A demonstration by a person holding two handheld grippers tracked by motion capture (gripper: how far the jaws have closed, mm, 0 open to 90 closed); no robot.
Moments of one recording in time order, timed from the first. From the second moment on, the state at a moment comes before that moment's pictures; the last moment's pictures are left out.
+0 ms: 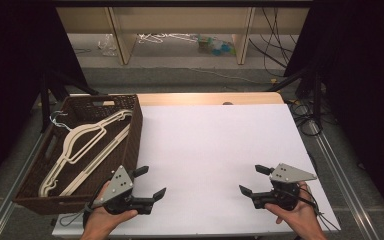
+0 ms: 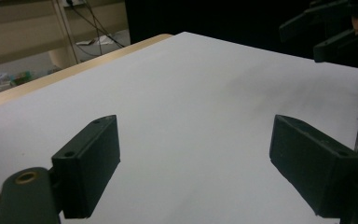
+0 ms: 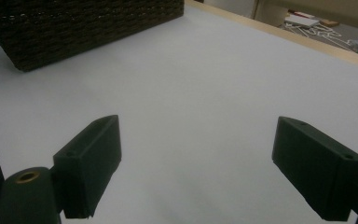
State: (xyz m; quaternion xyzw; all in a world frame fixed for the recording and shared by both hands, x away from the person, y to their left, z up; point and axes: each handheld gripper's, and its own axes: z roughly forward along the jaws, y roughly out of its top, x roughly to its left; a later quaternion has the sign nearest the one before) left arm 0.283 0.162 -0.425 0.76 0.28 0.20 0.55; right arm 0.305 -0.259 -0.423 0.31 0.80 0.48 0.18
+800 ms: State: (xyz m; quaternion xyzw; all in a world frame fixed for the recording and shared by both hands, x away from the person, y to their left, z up) left arm 0.278 0.174 -0.433 0.75 0.30 0.21 0.55; right arm 0.292 -0.261 -0.426 0.31 0.79 0.50 0.19
